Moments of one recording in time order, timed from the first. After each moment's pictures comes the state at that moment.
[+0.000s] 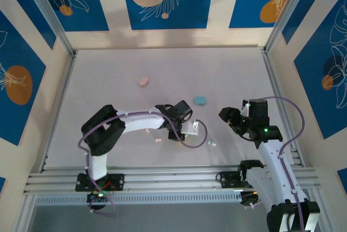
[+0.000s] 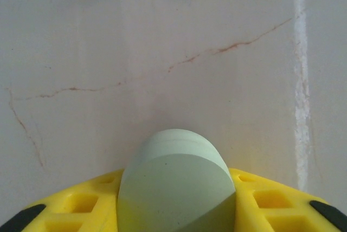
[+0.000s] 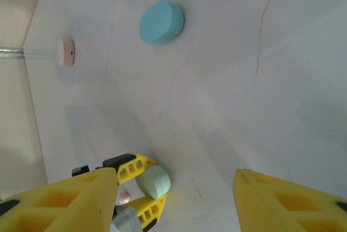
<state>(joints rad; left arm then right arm) -0.98 1.89 1.21 -0.52 0.12 0.69 0.02 0.75 0.57 -0.66 -0.45 0.77</state>
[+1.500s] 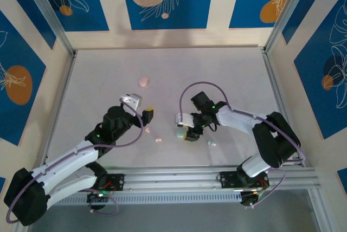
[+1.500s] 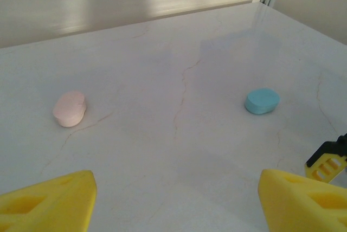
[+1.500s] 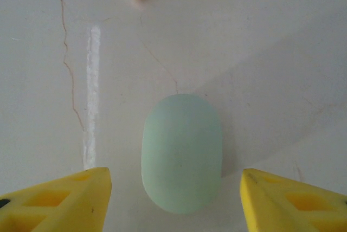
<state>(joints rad) -0.66 0.89 0.44 0.15 -0.10 -0.12 0.62 1.53 0.81 -0.49 -0.46 -0.85</state>
